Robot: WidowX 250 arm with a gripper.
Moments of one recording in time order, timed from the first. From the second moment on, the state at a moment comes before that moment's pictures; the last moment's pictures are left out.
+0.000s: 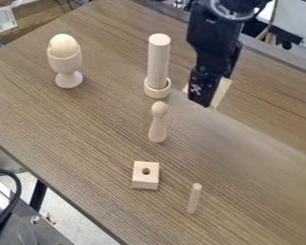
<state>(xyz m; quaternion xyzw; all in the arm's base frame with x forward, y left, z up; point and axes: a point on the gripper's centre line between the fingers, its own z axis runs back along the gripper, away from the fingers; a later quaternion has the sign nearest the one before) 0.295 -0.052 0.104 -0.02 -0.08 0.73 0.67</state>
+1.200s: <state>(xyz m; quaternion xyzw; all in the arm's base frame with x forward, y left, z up) 0.283 -0.008 0.099 0.00 -0.06 0.77 0.63</state>
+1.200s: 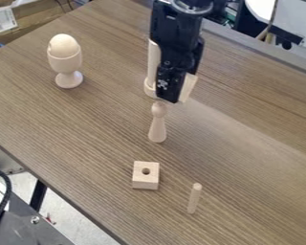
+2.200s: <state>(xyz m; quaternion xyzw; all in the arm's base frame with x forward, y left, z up) 0.268 -0.004 0.098 0.00 -0.01 0.78 0.62</state>
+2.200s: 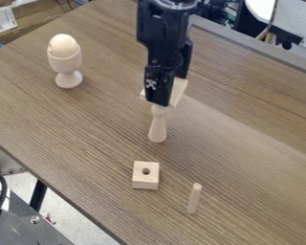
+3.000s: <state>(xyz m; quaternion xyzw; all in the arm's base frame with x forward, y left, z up) 0.270 -0.002 0.084 0.01 0.00 0.78 0.63</state>
